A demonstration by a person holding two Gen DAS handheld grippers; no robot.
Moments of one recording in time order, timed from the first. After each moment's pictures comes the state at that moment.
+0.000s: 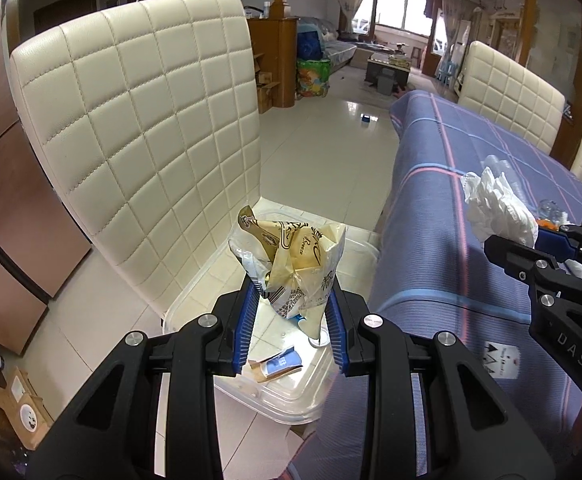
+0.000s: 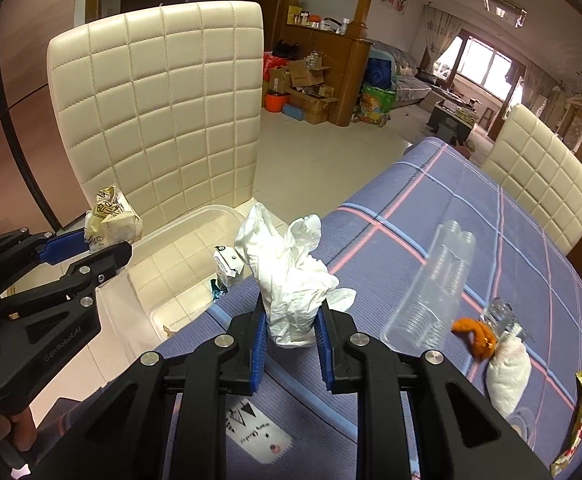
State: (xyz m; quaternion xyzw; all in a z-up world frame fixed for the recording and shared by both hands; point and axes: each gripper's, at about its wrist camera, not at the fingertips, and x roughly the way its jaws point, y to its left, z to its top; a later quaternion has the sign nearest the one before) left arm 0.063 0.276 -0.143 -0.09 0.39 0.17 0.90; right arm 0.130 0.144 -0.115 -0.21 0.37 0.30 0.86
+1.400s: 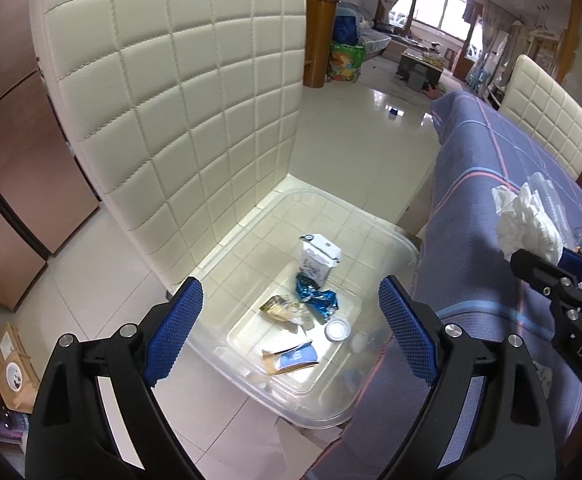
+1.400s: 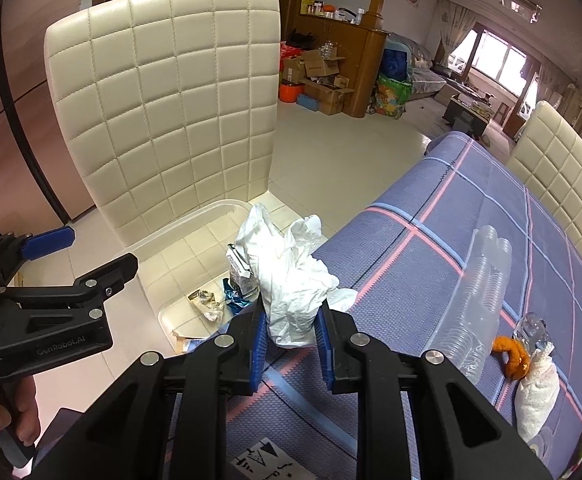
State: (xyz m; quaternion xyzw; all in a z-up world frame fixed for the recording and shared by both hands) left arm 0.063 0.319 -0.167 -0.15 0.41 0.20 0.87; right arm 0.141 0.166 -0.130 -0.22 0.39 0.32 0.84
